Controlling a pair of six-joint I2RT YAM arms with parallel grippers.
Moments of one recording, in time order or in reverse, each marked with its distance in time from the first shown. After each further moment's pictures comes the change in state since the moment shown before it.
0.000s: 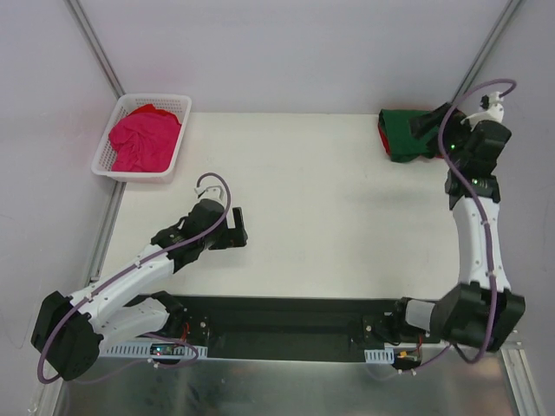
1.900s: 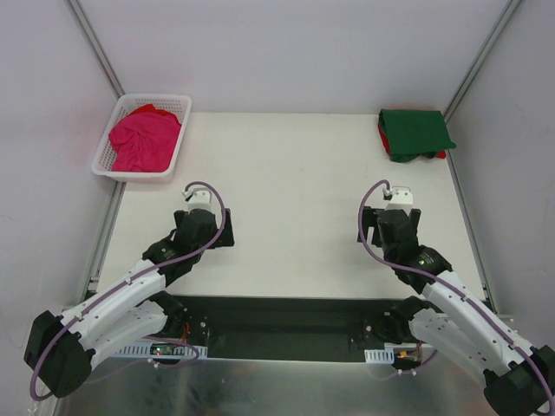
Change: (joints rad) left arm 0.000 -0.146 -0.114 0.098 -0.249 0.150; right arm 0.826 -0.592 -0.669 -0.408 0.896 -0.278
